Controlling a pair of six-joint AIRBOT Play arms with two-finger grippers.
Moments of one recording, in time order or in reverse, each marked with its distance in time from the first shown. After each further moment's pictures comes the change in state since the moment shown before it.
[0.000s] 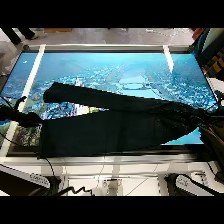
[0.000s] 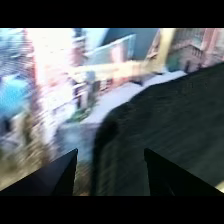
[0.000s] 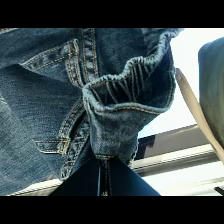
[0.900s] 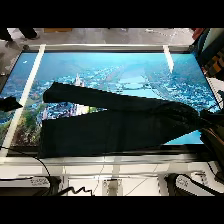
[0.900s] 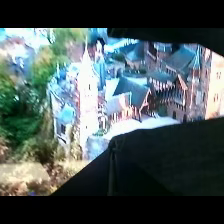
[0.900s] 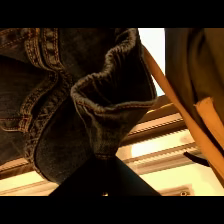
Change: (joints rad) left arm 0.043 0.298 0.071 -0.012 0.116 -0.061; right arm 0.000 -0.003 0.066 -0.124 0.129 0.009
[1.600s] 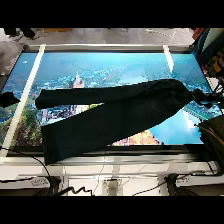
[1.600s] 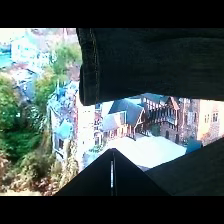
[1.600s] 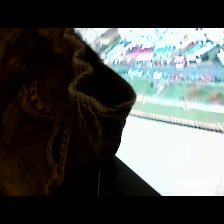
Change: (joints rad) left arm 0.000 0.037 0.011 -0.062 0.097 -0.021; right arm 0.000 -0.264 0.109 0.372 -0.569 -0.050
